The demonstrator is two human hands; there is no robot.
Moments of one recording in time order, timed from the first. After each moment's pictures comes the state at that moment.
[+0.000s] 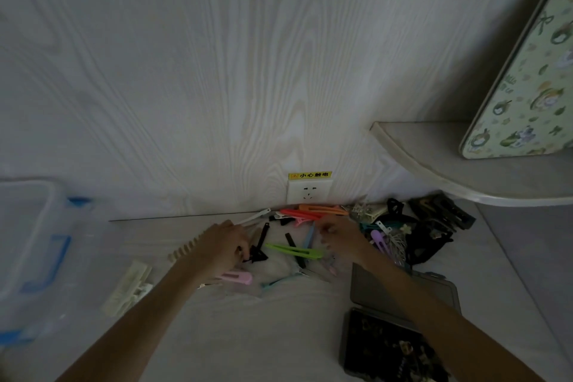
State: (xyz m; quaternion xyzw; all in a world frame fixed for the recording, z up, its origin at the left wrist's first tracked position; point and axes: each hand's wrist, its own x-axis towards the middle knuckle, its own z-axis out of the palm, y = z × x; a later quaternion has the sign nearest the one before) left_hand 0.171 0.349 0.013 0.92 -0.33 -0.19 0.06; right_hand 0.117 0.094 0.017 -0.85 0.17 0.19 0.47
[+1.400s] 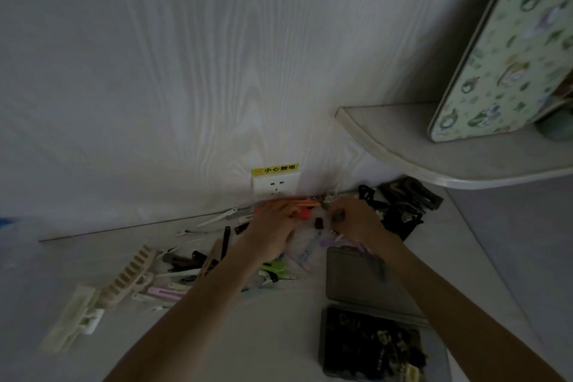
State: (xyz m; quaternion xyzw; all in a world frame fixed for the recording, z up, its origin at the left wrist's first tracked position) left_hand 0.175 0.215 -0.015 0.86 -0.49 -0.08 0.10; right_hand 0.108 0.023 0.016 -0.94 0.19 0.14 0.25
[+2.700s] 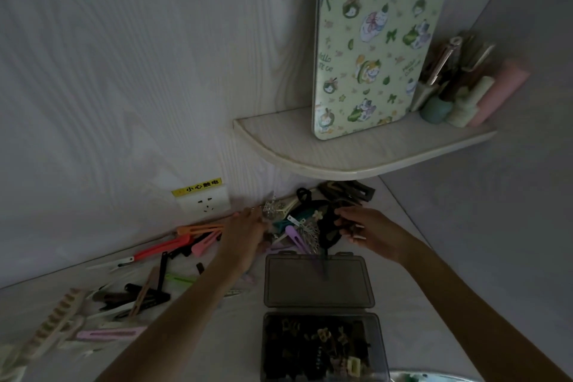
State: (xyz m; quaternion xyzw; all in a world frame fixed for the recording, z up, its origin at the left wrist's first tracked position) left_hand 0.141 0.141 0.006 0.90 -0.44 -0.06 0.00; right_hand 0.017 -0.071 0.070 -0.55 0.40 0.08 0.72
